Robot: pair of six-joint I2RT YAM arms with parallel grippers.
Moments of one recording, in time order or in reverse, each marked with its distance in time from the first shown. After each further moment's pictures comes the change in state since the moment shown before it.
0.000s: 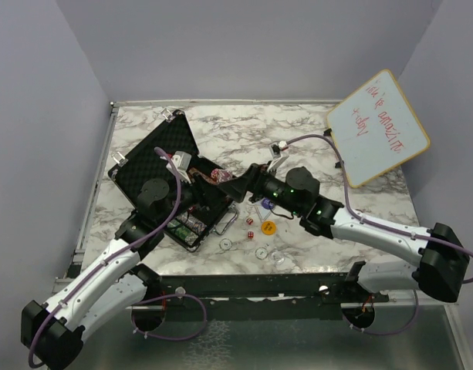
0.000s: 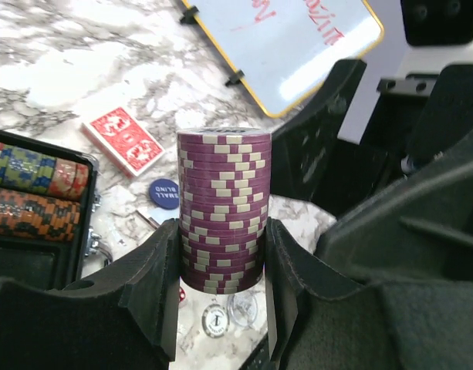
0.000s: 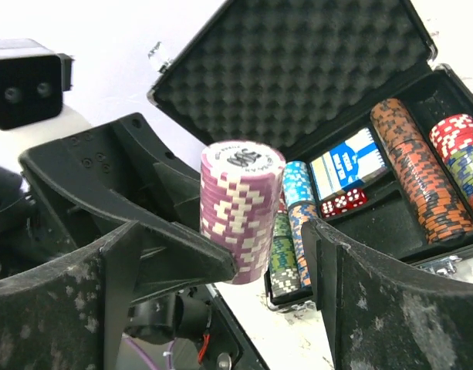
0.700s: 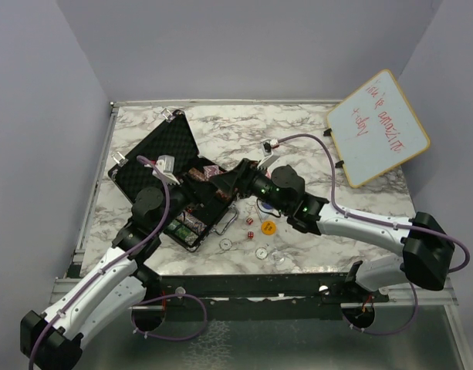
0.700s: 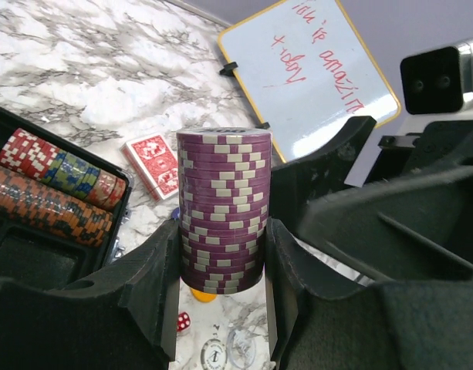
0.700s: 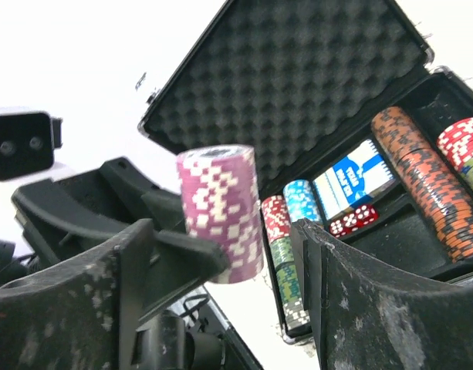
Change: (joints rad) left arm 0.015 -0.082 -0.082 0.044 -0.208 -0.106; right arm 0.064 0.154 0.084 0.034 0.161 0.077
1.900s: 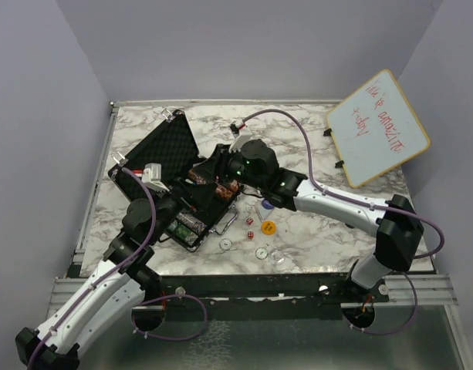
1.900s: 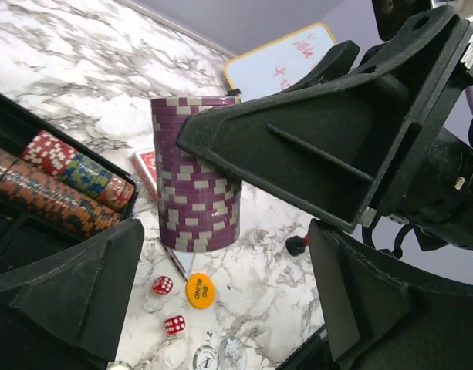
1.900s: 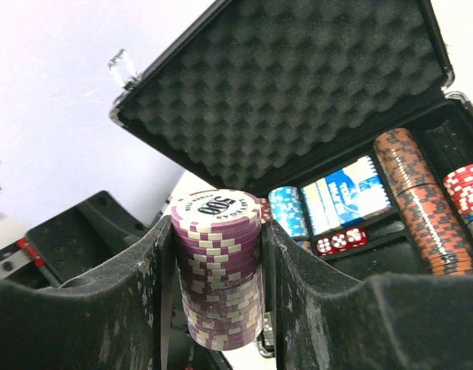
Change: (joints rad) left arm -0.018 -0.146 -0.043 -0.043 -0.090 -0.043; right arm -0.008 0.214 0.354 -0.251 -0.113 -0.141
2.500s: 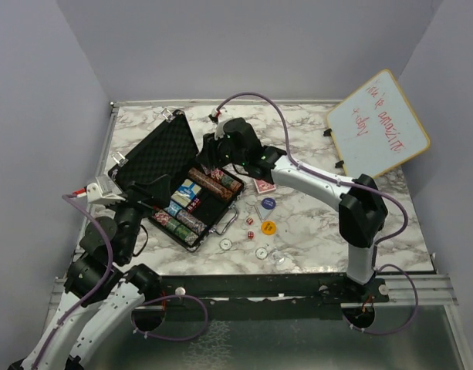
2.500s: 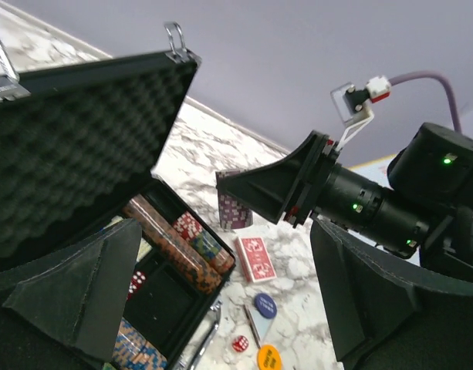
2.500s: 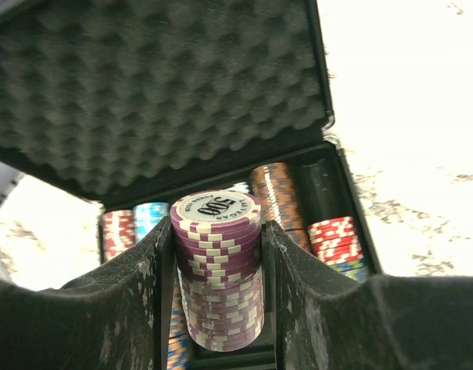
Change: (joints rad) left arm 0.000 -0.258 0.243 -0.474 -0.437 0.141; right arm -0.100 0.286 0.341 -0.266 -0.026 -0.356
